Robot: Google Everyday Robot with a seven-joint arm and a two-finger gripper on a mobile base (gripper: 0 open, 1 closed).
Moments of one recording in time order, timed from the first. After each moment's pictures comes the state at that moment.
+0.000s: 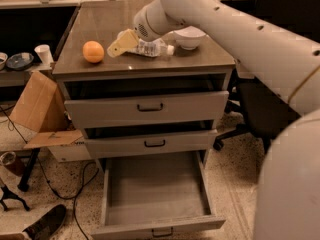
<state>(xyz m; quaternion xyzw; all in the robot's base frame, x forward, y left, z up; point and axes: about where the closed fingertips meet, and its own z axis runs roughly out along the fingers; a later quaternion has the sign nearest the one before) 0.757 0.075 0.915 -0.43 0.77 0.14 0.45</state>
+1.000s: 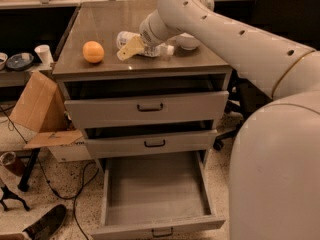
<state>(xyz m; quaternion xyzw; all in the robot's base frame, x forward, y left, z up) 0.800 0.054 0.874 -0.39 0.81 0.10 0.43</state>
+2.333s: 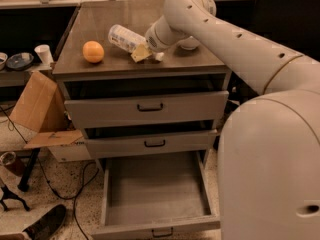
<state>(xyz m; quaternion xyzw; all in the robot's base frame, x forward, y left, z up) 0.809 0.033 0.834 -0.39 0.83 0.11 0.38</state>
